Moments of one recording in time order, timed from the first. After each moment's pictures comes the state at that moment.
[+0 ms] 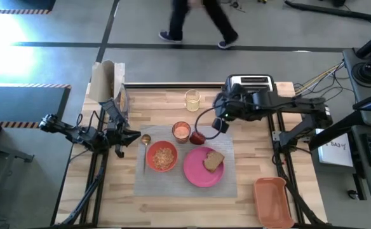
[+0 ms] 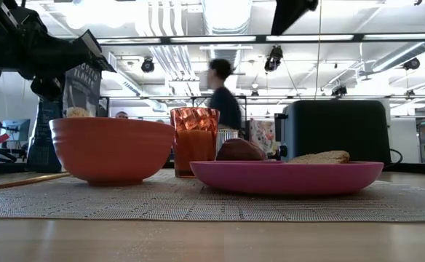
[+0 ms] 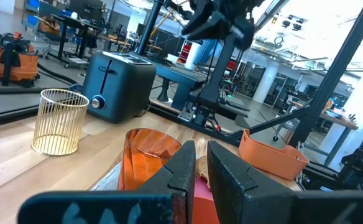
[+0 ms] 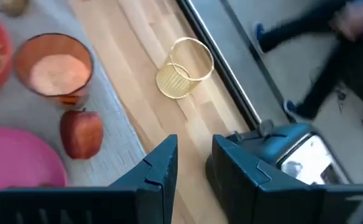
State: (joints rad) left arm -0.38 0.00 0.01 0.08 -0.56 -0.32; right arm 0.00 1.53 1.71 -1.24 0.52 0.28
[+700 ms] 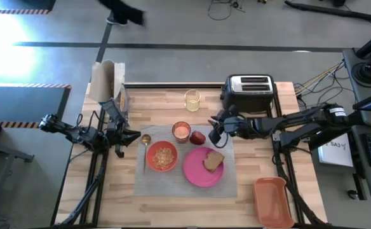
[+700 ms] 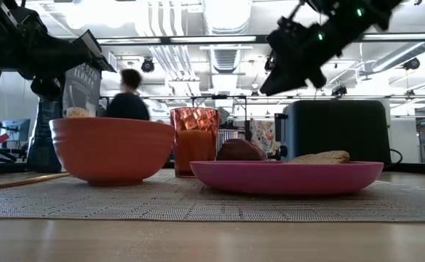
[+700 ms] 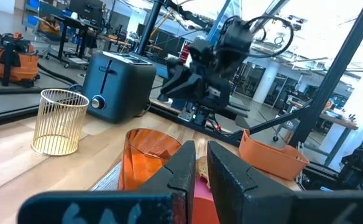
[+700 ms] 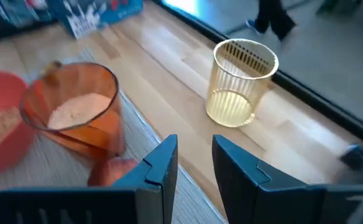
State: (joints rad) left arm -0.38 0.00 0.01 0.08 -0.56 -0.32; right arm 0.01 1.31 0.77 -0.06 0.54 0.37
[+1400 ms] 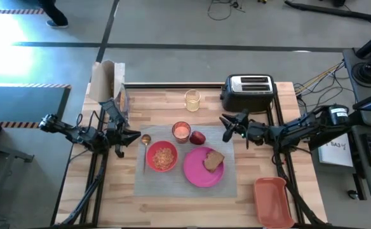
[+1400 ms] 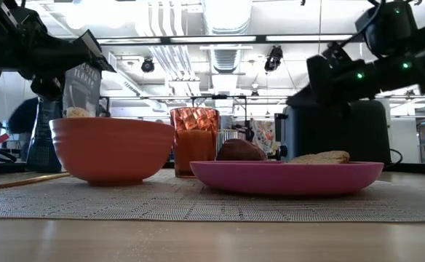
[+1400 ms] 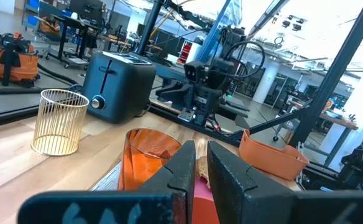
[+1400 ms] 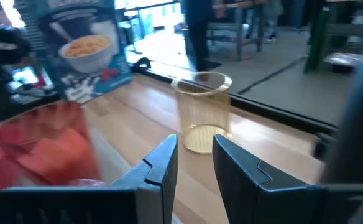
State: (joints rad) left arm -0.38 0.00 0.01 0.08 -0.56 -0.32; right arm -0.02 1.30 0.20 0.96 0.63 0.24
